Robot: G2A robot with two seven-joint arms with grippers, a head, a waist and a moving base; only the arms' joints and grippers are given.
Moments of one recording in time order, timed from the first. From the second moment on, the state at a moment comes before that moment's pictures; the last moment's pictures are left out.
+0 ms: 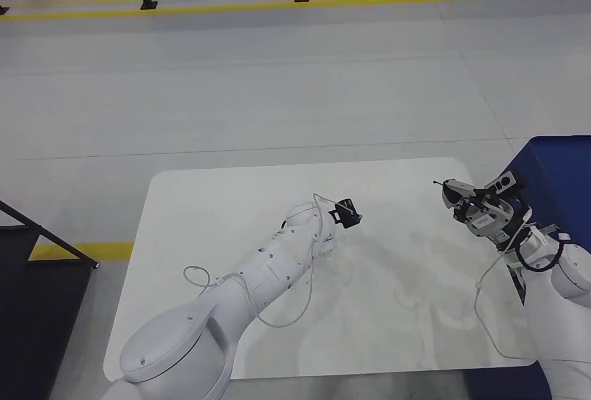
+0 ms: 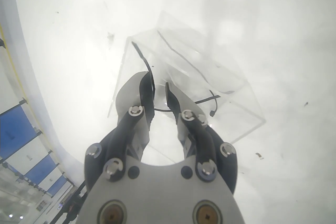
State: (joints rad) left arm 0.40 -1.79 -0.40 -0.52 1.23 -0.35 -0.88; right arm -1.27 -1.08 1.75 -1.47 0.81 0.15 1.02
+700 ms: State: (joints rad) left arm 0.38 -1.80 -0.46 -0.59 1.23 -0.37 -0.96; right arm -1.27 -1.08 1.75 -1.47 0.81 0.15 1.02
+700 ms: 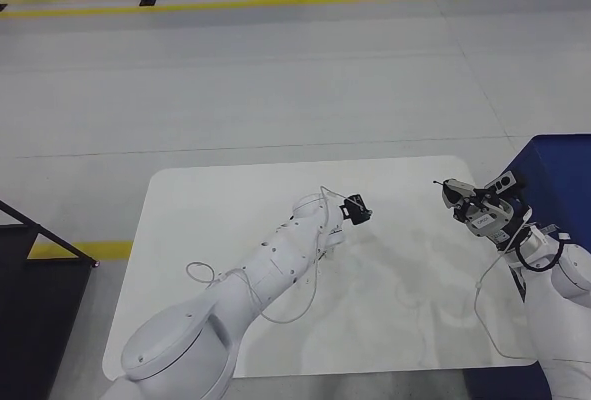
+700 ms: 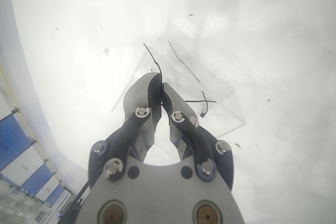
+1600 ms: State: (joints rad) left arm 0.51 -1.69 -0.61 -1.00 1.39 -0.25 -1.16; right arm -1.27 -1.07 1.77 -1.50 0.82 0.13 1.00
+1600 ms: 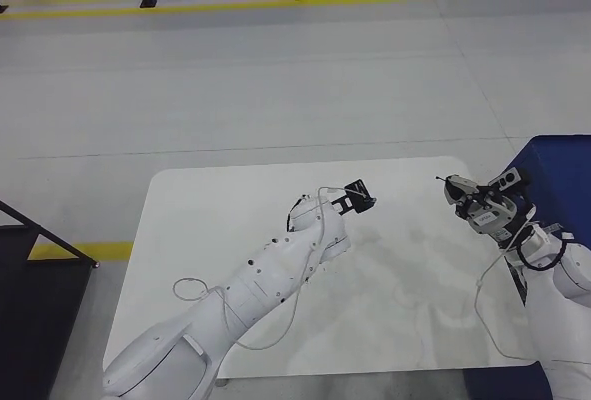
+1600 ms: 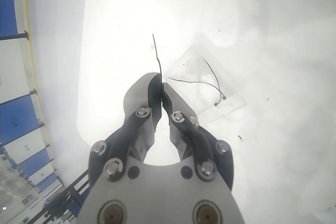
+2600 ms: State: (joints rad) left arm 0.53 -1.63 -0.77 -1.18 0.69 -0.45 -1.37; right arm -1.24 -1.05 1.83 -1.47 0.79 0.04 1.08
